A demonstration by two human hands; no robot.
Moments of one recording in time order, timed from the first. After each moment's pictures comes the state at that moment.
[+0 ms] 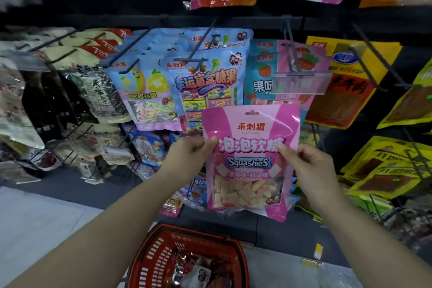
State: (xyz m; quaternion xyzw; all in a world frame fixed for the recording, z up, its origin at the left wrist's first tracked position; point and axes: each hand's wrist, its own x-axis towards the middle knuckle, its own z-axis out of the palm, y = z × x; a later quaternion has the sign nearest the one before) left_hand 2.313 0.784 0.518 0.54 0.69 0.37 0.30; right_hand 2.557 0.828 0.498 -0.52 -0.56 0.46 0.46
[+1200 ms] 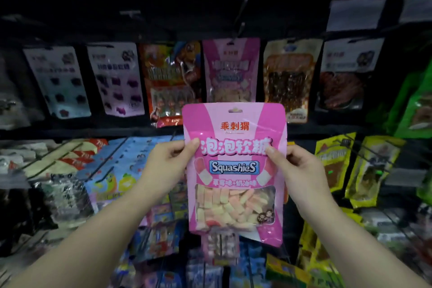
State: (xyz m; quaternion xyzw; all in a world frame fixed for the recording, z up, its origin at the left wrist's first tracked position) left_hand 2.366 0.811 0.716 0.63 0.52 0.53 0.22; right_hand 2.606 0.817 0.703 -0.43 -0.55 0.34 0.64
